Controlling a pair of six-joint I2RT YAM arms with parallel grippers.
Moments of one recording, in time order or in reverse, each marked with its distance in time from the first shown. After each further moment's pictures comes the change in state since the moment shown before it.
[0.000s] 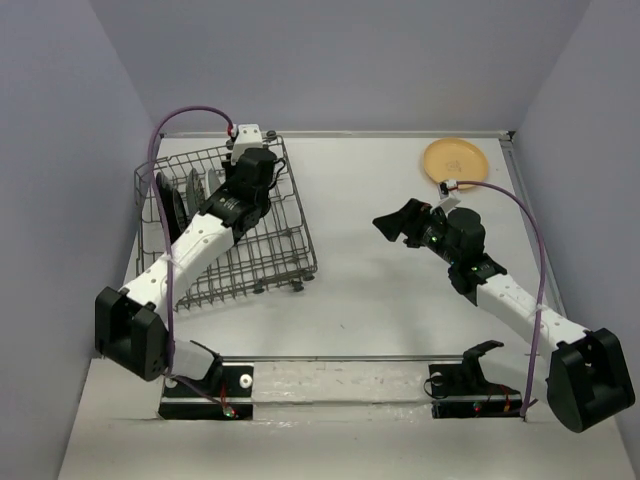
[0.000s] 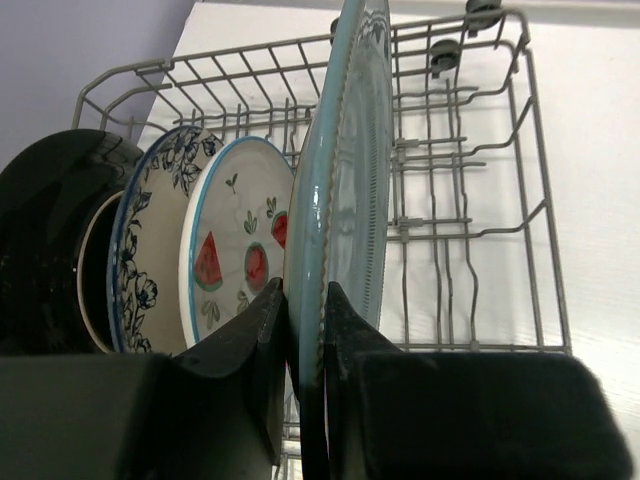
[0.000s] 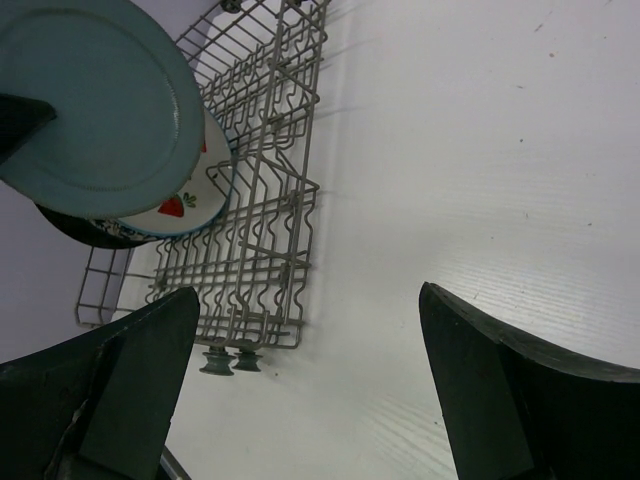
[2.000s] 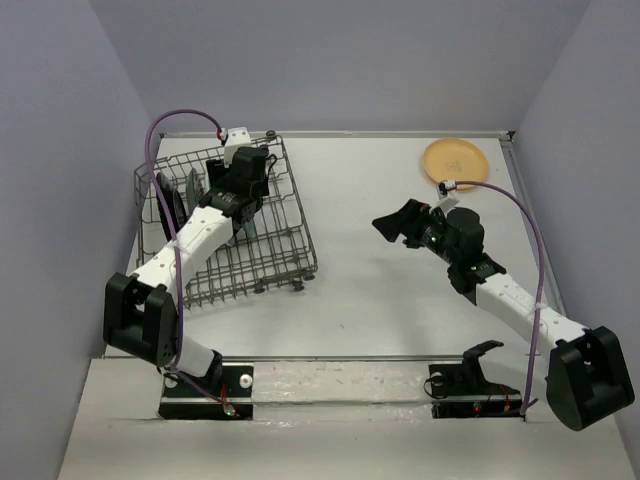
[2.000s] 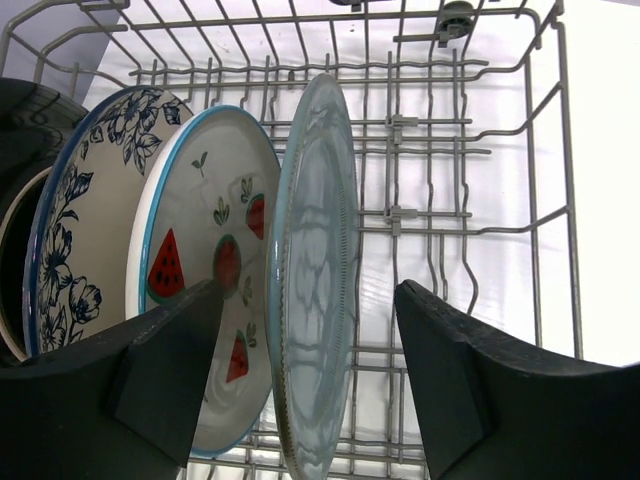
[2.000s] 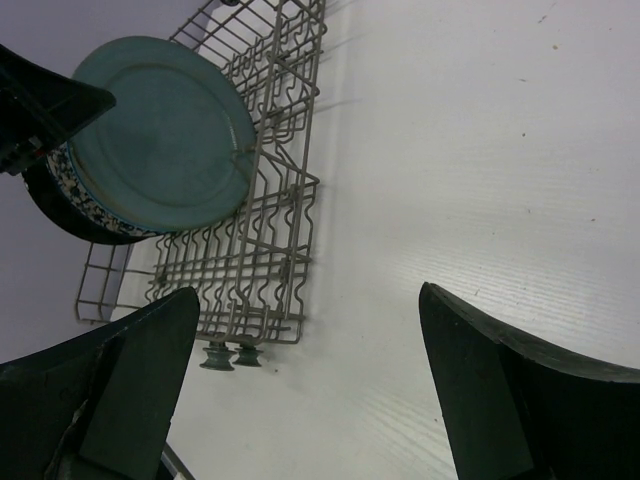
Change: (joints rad) left arm 0.100 0.121 -0.020 0.021 0.098 -0.102; right arm 0.000 0.006 0.000 0.001 -0.011 0.000
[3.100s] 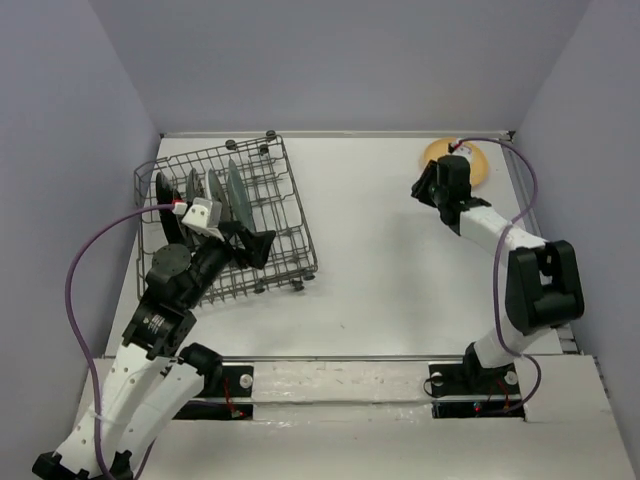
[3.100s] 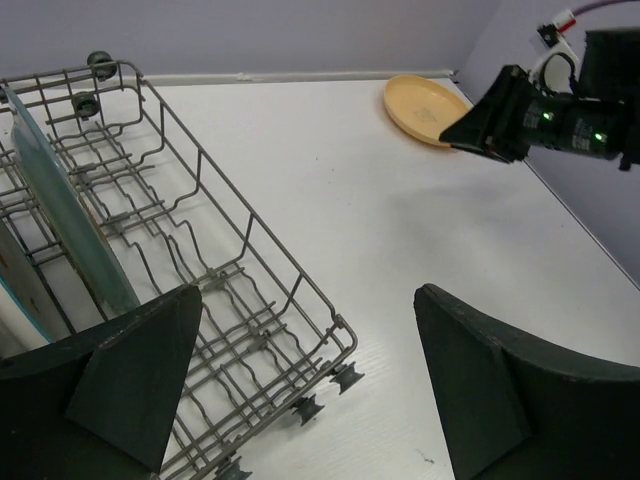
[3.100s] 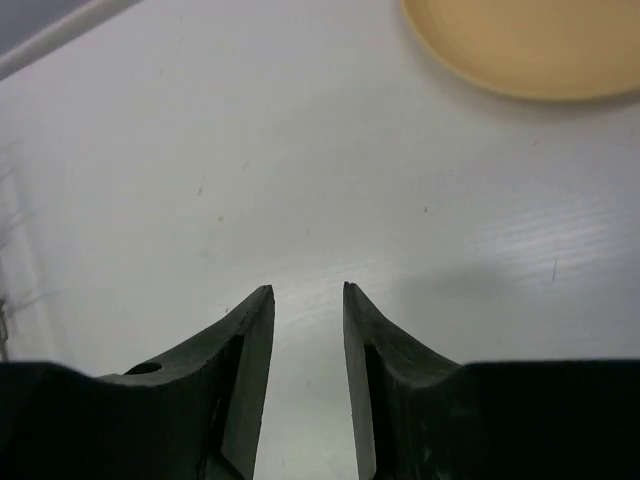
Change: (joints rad) left arm -0.055 -0.932 -0.494 0.118 0.692 0.009; right arm -0.183 0.435 0.362 -0.241 0.365 -0.153
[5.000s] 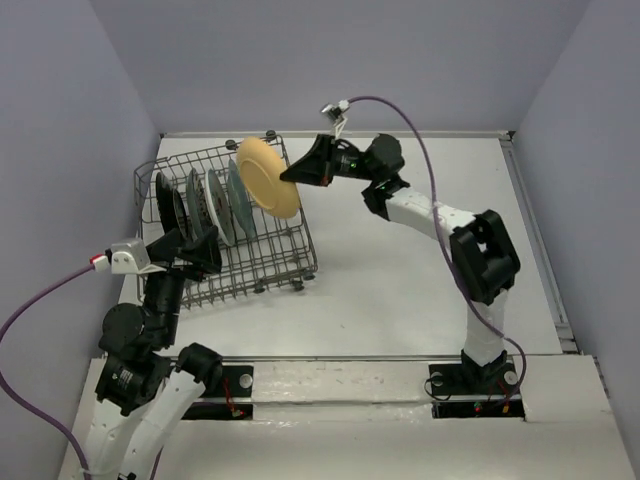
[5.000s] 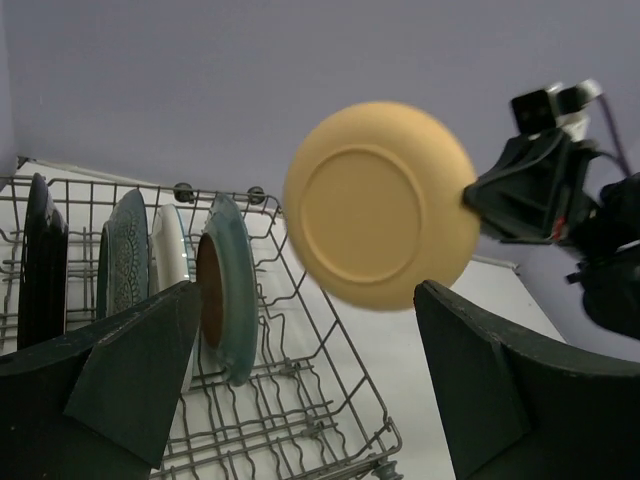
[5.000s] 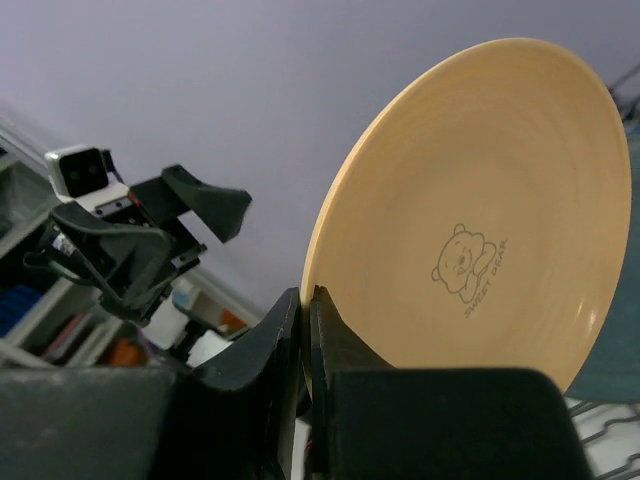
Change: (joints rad) left arm 0.002 -0.339 -0.018 -0.029 -0.372 -0.016; right arm 0.376 0.368 0.580 0.789 -1.006 0.524
